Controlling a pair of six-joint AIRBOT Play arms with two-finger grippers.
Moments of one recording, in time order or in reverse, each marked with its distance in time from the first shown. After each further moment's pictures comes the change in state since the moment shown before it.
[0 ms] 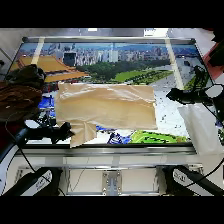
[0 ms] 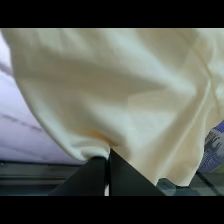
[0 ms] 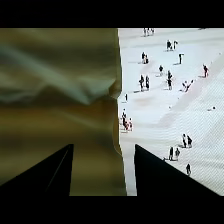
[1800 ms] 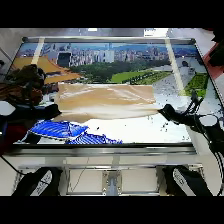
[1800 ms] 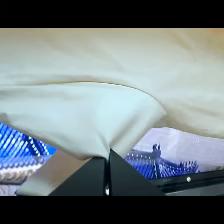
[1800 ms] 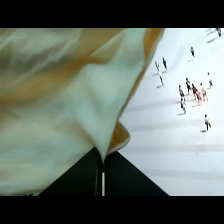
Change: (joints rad) left arm -0.019 0.214 0.417 0.196 -0.203 0.074; right arm -0.002 0.311 -0.446 0.381 -0.172 0.029
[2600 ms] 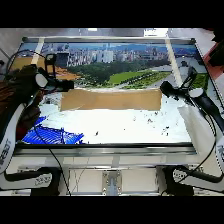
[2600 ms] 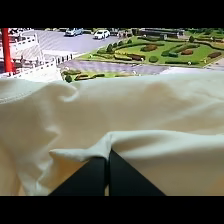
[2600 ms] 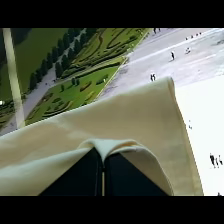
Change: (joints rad) left arm -0.240 -0.603 0.399 0.279 0.416 -0.012; right arm 0.097 -0.552 0.399 -0.081 -0.318 -0.047
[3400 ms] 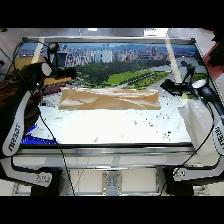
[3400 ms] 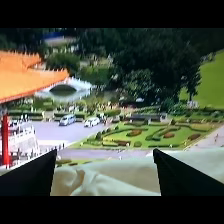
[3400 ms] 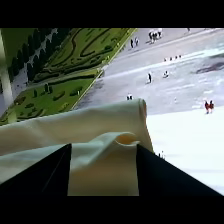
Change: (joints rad) left arm -0.004 -0.102 0.283 0.014 0.024 -0.033; right arm -0.141 -0.141 0.231 -0.031 0.249 -0.108
